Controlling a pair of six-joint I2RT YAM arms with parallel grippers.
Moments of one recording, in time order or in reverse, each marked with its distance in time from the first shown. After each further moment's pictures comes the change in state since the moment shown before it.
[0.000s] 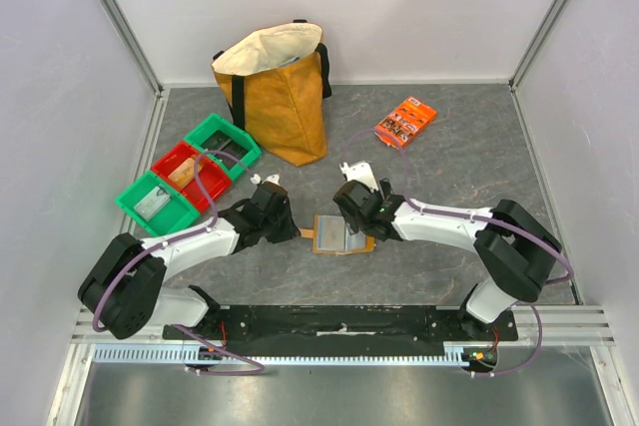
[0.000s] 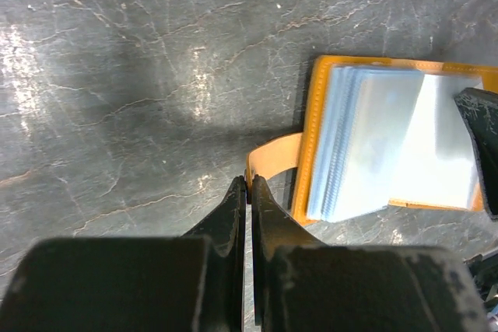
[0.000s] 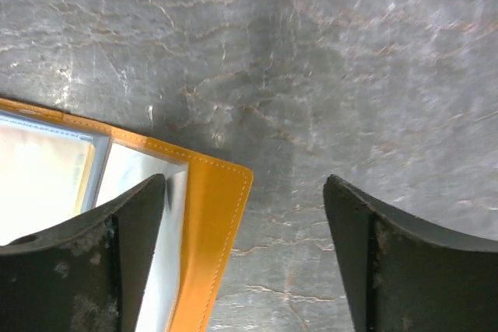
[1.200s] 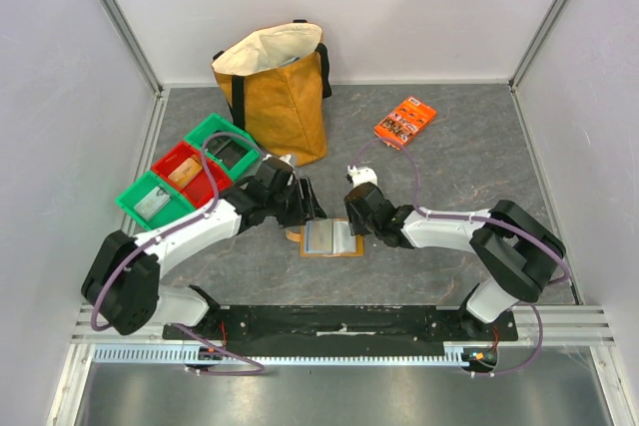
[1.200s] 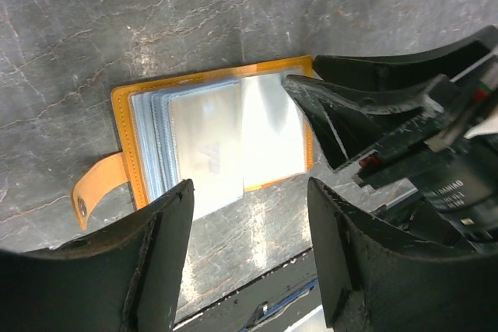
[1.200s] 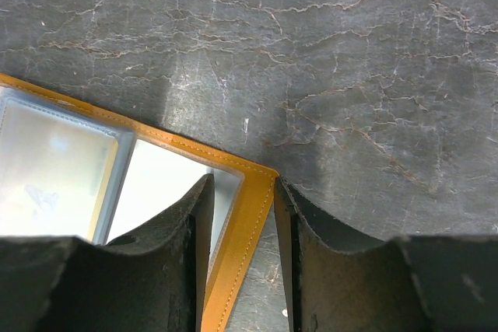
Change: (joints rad) left arm 0.005 0.008 0.233 -0.153 0.167 -0.010; right arm -0.071 -0.024 -0.203 0.389 -0.319 0.041
